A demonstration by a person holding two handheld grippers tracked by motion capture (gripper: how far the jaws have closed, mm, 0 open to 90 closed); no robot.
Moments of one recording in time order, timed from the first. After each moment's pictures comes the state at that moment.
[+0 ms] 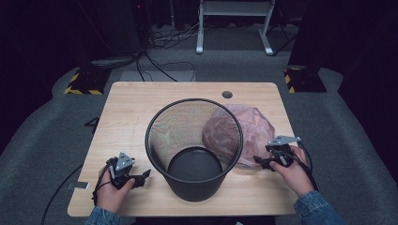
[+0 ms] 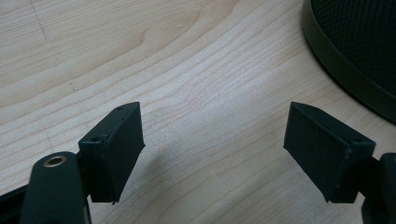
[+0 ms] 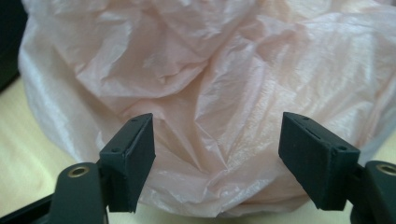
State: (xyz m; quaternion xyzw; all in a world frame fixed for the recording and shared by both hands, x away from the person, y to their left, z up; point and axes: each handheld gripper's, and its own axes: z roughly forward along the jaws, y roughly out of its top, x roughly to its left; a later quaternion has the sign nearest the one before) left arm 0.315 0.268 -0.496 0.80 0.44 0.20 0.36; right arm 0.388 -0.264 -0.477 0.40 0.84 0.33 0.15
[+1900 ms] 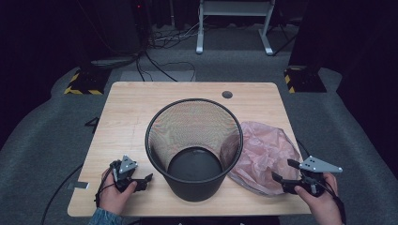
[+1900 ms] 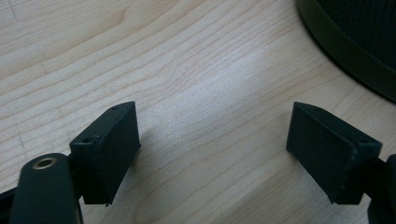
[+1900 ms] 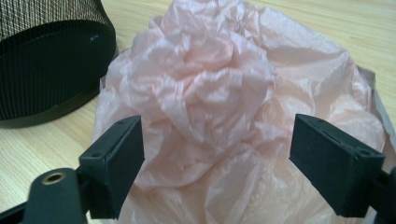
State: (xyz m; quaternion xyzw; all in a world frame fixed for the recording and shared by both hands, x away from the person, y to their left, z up) left arm 0.311 0.263 -0.506 0.81 0.44 0.18 0.34; right arm 0.294 -0.302 -0.438 0.41 0.78 0.42 0.19
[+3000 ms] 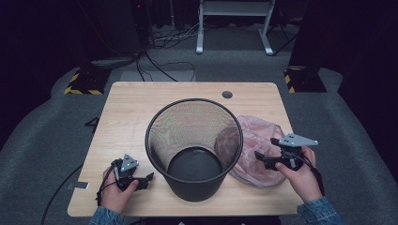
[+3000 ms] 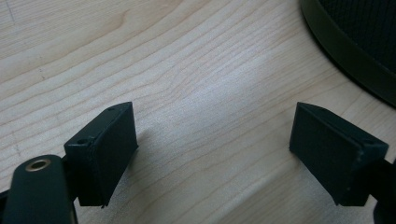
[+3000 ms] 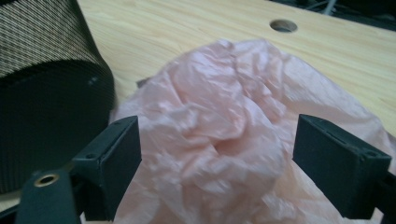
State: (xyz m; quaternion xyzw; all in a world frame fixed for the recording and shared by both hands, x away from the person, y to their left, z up) left arm 0.316 0.260 -0.506 0.81 0.45 0.18 0.34; right arm 0.356 -0.256 -0.419 0.39 0.79 0.43 0.20
